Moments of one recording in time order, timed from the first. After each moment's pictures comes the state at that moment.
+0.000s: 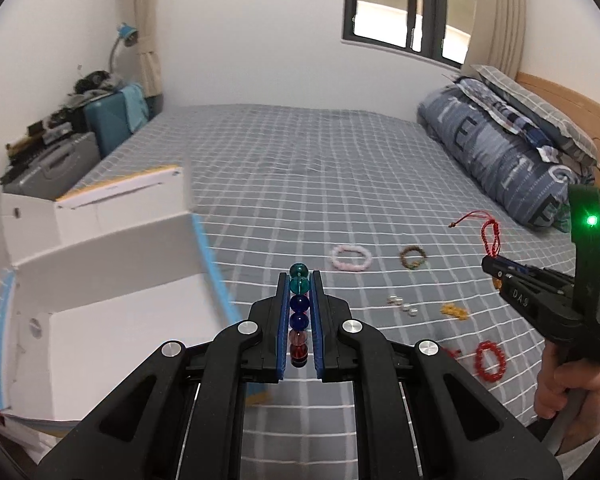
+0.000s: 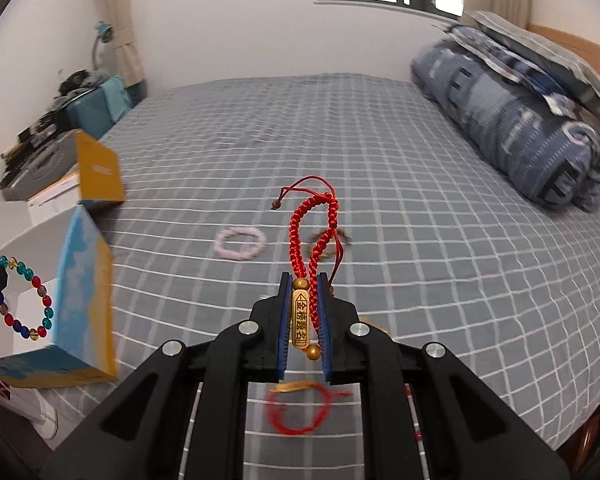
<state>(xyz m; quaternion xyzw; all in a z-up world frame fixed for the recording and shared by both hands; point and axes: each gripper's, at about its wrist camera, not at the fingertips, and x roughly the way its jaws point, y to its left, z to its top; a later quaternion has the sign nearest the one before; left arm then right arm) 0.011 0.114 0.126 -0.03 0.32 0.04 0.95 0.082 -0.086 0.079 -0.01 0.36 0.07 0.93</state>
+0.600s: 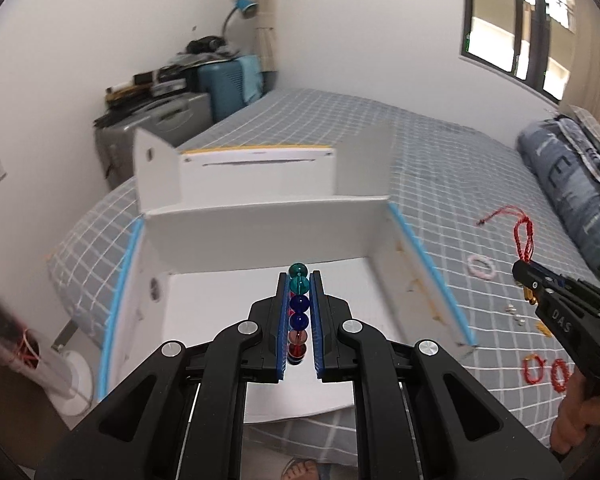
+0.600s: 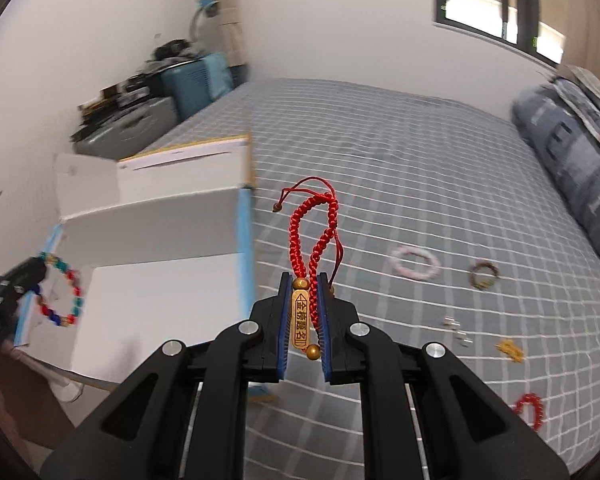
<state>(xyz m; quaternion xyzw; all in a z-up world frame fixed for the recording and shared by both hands) -0.050 0.275 0.129 -0.08 0.33 0.20 0.92 0.036 0.114 0.103 -0.06 0.35 0.21 0.91</state>
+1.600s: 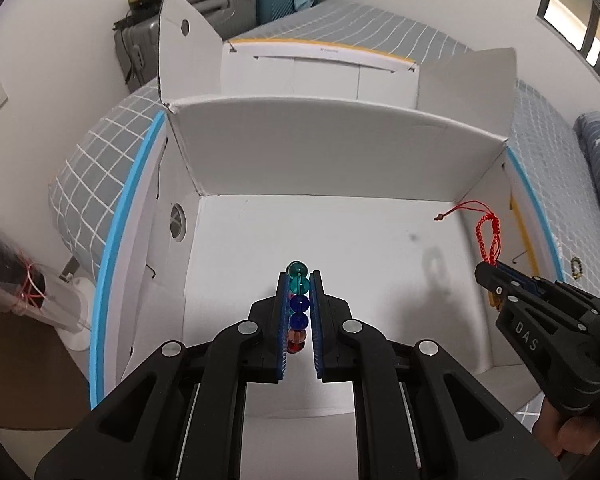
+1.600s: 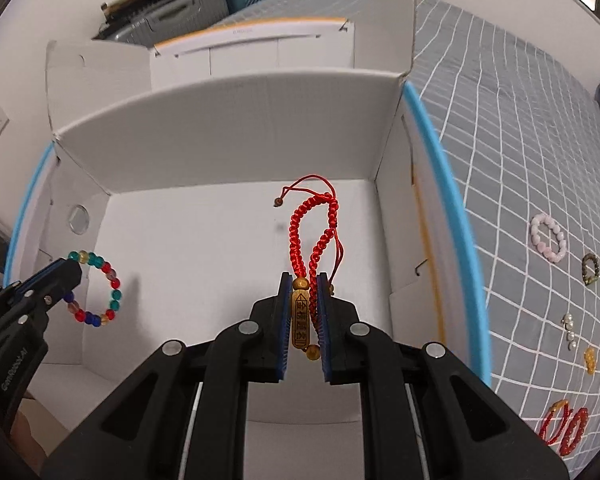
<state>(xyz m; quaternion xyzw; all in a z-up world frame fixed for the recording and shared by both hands) -0.011 0.365 0.049 -0.16 0.47 0.24 0.83 0.078 0.252 0.017 -0.13 0.50 0.26 0.81</state>
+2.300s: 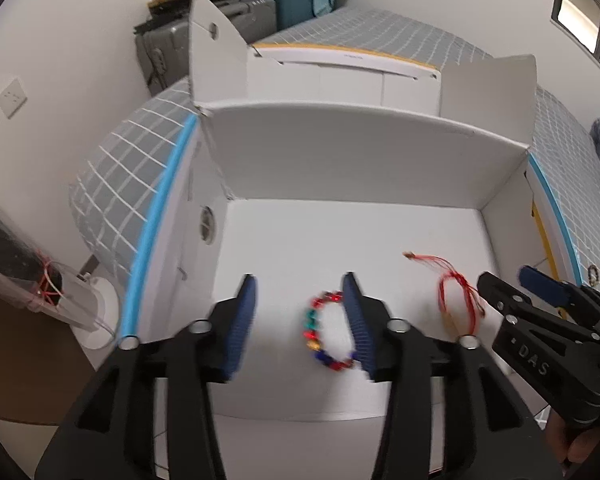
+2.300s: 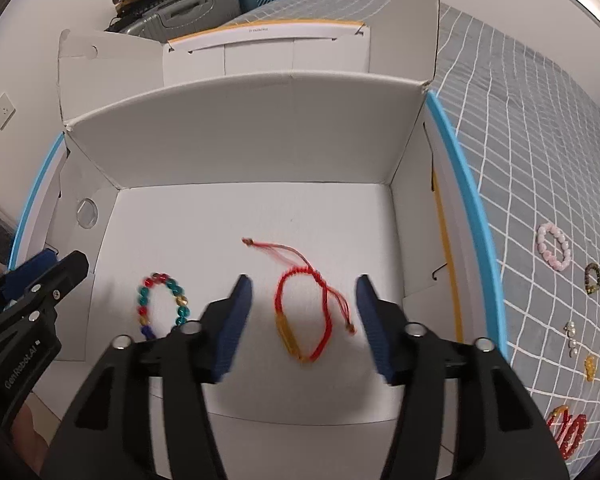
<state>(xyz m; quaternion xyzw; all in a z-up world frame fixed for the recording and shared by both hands) -0.023 0.372 0.053 -0.14 0.46 0.28 0.83 0.067 0.259 0.023 -0.14 0.49 0.28 0.82</state>
